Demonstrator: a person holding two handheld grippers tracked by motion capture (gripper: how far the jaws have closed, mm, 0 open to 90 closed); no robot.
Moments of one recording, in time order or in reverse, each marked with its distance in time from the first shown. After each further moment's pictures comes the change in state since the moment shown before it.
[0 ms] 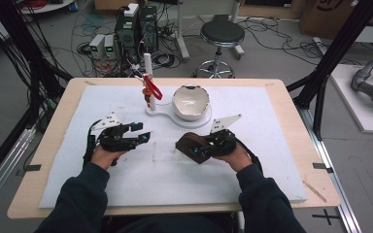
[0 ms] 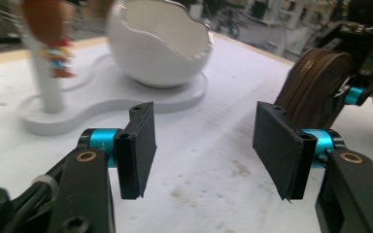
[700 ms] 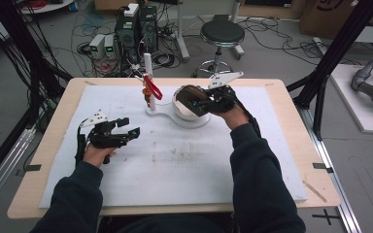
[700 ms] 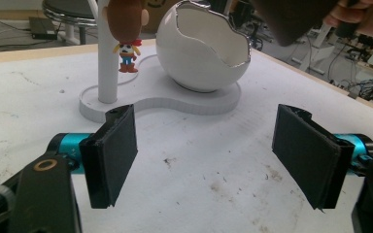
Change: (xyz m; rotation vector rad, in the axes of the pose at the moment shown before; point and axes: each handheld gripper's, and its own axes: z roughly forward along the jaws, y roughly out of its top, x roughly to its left) left arm 0.018 -0.003 -0.015 -0.027 0.088 -0.071; right arm -0.055 0.101 -0.024 -0.061 -0.262 -0.163
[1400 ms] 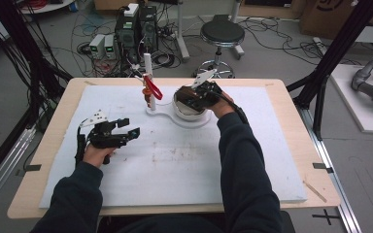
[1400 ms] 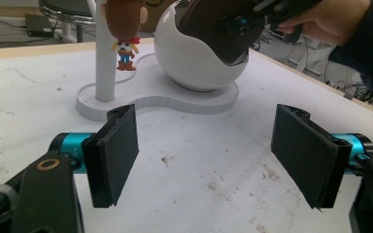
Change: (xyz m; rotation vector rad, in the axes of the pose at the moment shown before) left arm 0.001 -0.001 0.000 0.000 -0.013 -0.013; right arm -0.034 -0.007 0.066 0.257 -0.086 -0.123
